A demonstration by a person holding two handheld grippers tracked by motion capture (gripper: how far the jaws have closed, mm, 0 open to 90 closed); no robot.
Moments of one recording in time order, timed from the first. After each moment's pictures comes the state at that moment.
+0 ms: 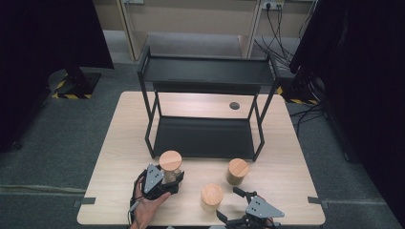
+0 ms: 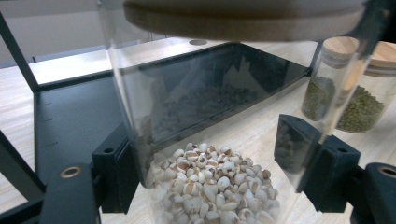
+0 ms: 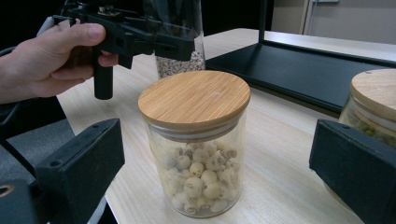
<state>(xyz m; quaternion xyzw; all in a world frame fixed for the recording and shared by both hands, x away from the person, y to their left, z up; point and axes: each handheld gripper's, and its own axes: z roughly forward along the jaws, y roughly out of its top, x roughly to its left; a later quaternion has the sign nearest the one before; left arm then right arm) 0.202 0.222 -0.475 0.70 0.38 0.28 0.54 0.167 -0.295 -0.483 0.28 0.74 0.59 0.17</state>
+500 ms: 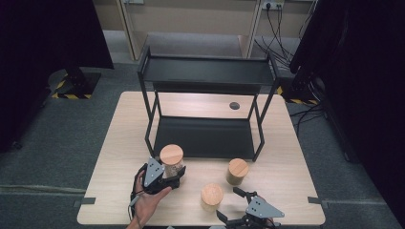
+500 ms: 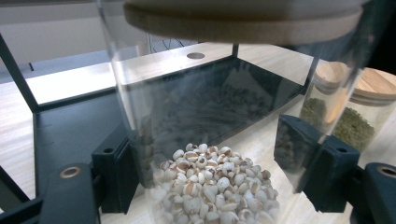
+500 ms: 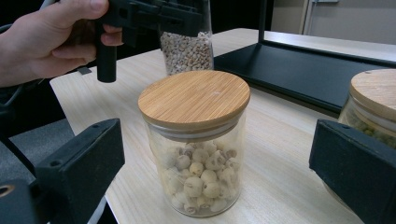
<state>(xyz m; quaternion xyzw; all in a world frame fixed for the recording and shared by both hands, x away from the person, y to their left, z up) 0.214 0.219 -0.454 0.70 0.37 0.28 0.54 0.167 -0.295 -0.483 0.28 0.74 0.58 0.17</state>
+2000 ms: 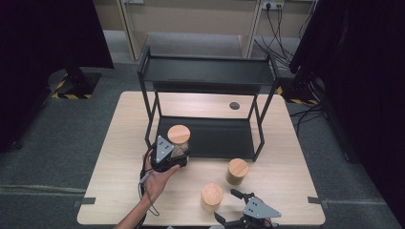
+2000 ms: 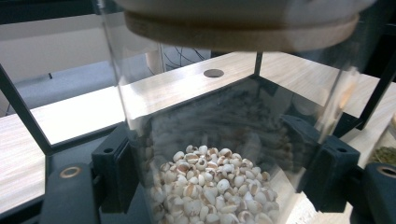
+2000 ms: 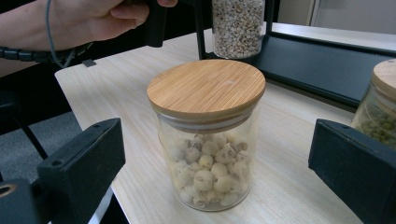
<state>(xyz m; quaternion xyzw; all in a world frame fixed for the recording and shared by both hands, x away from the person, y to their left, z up) 0.266 0.193 -0.432 0.70 0.38 0.31 0.53 0.168 -0.291 -0.482 0.27 0.75 0.58 0.16</state>
